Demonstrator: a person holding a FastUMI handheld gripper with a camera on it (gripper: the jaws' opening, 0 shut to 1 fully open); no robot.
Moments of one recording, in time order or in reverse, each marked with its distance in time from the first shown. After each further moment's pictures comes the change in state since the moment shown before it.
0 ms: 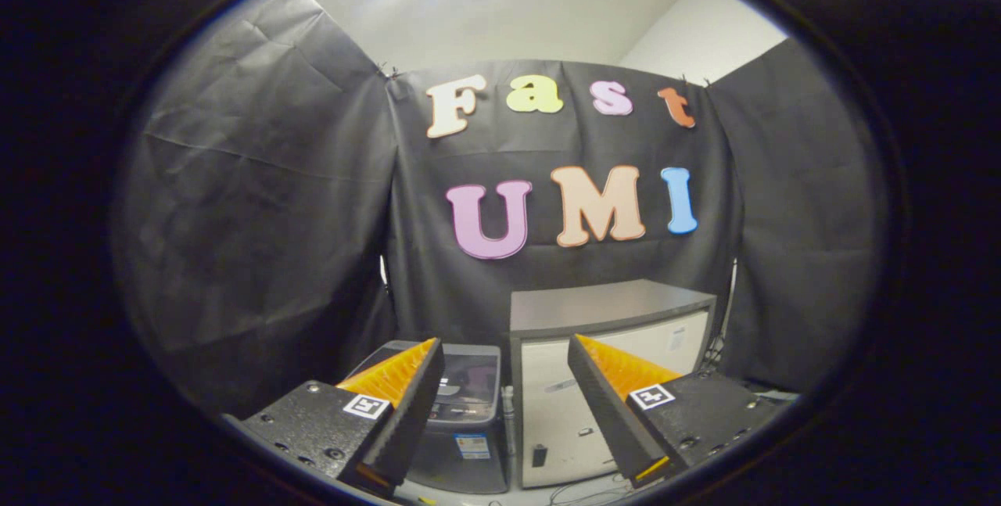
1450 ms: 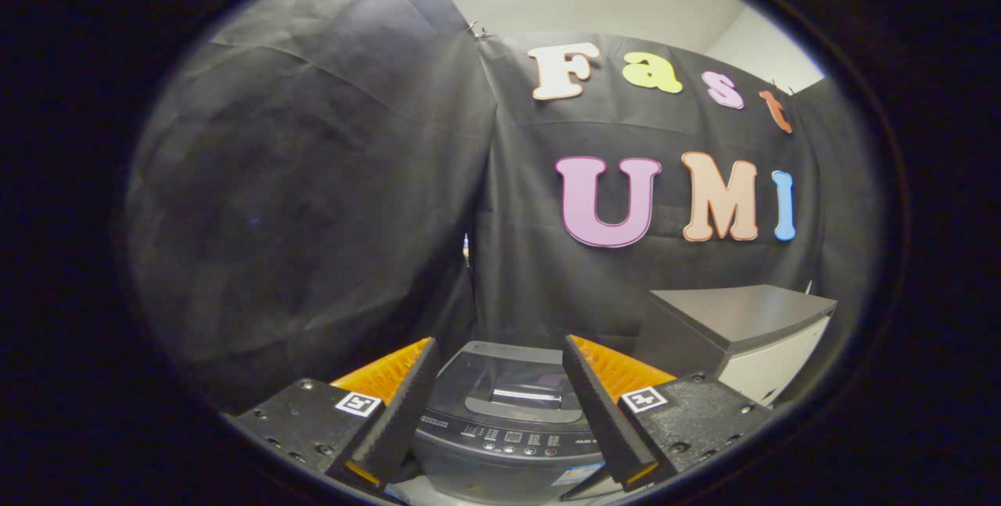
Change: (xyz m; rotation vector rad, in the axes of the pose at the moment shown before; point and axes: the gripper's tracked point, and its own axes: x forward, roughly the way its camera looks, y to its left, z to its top) arm 0.233 0.197 -0.036 -0.065 0.050 0.204
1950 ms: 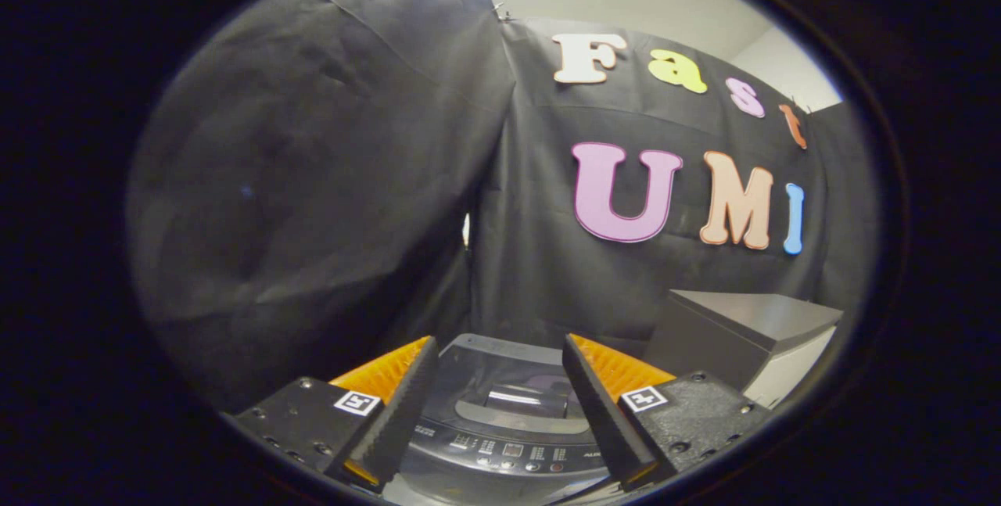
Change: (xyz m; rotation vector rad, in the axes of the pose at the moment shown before) arm 0.062 0.042 -0.045 -0.097 0.030 0.012
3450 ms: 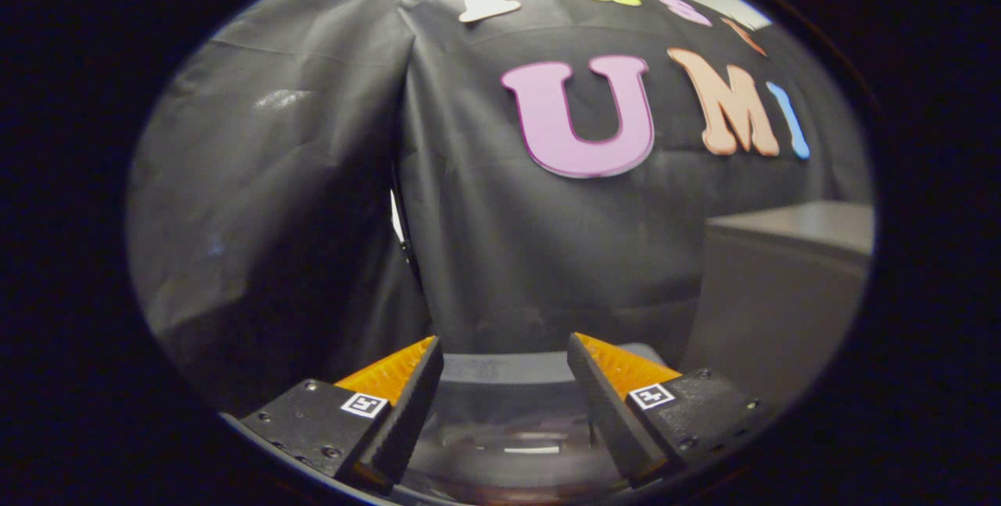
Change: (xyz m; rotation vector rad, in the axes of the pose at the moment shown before) arm 0.180 -0.066 -0.091 0.309 0.079 -0.067
